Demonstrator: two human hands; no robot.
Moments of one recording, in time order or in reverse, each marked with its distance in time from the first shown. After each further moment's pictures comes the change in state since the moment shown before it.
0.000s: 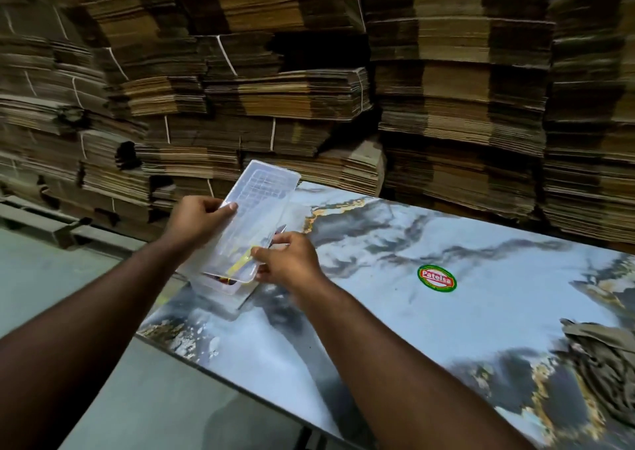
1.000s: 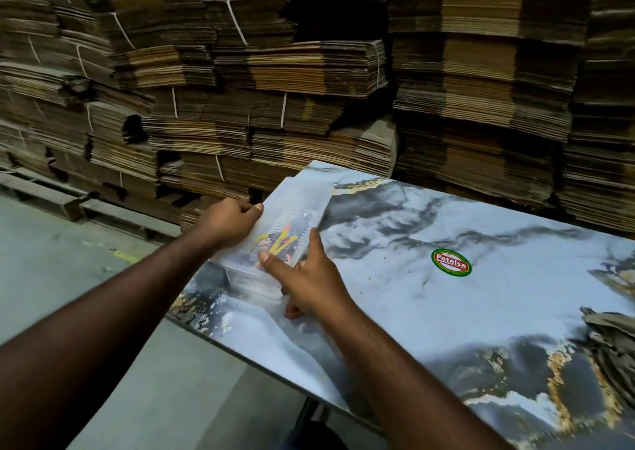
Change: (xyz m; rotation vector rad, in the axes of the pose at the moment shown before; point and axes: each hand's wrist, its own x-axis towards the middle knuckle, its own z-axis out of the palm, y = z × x) left_hand -0.028 0.002 0.024 0.368 -0.196 -0.038; right_hand -0.051 0.037 -0.018 -0.357 -0.009 -0.083
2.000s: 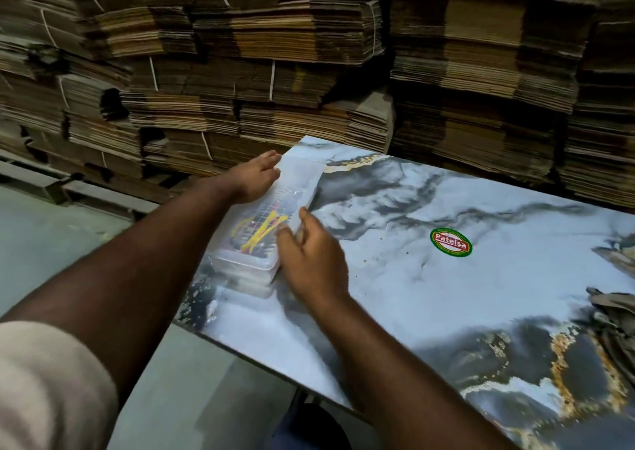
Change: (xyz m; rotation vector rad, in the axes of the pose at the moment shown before) left_hand 0.072 0.036 0.027 0.054 -0.226 0.193; right_hand 0.021 0.015 -0.005 -0.300 0.284 -0.180
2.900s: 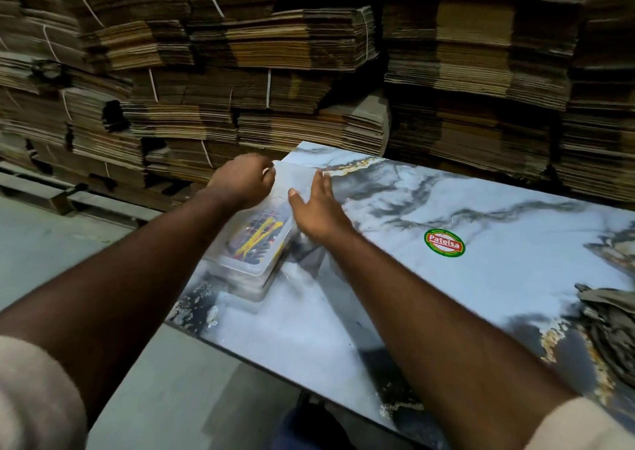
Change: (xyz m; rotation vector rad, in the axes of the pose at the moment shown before) left_hand -0.021 0.019 -0.012 0.320 0.227 0.058; right_hand 0.097 -0.002 -0.015 -0.210 -0.212 0.086
